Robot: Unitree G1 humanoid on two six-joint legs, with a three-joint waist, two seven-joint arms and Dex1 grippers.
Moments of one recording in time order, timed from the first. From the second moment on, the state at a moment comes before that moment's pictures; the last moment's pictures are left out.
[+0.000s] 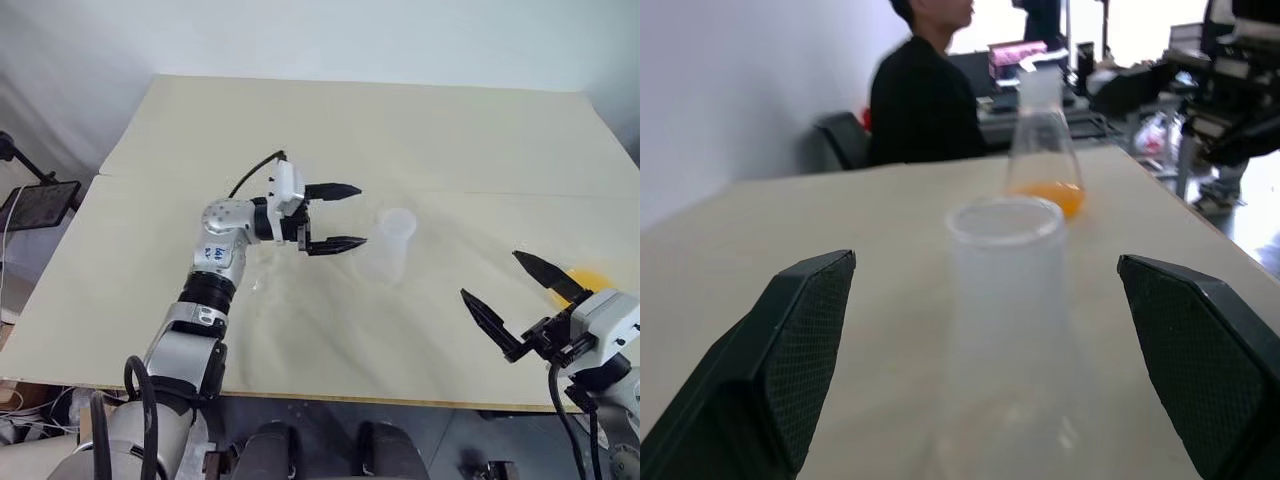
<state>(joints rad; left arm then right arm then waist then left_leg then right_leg) -0.96 0.25 0.02 0.71 -0.33 -0.16 -1.28 0.30 -0.54 -0.43 -0.60 0.50 0.05 0.69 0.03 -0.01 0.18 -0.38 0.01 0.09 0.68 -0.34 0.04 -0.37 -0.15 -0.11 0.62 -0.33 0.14</state>
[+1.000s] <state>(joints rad) 0.14 0.67 0.52 -0.06 -0.53 0.19 -1.01 -0.10 -0.72 -0.12 -0.36 0.57 0.12 1.10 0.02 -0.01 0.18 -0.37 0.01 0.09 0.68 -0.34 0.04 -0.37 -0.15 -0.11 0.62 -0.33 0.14</state>
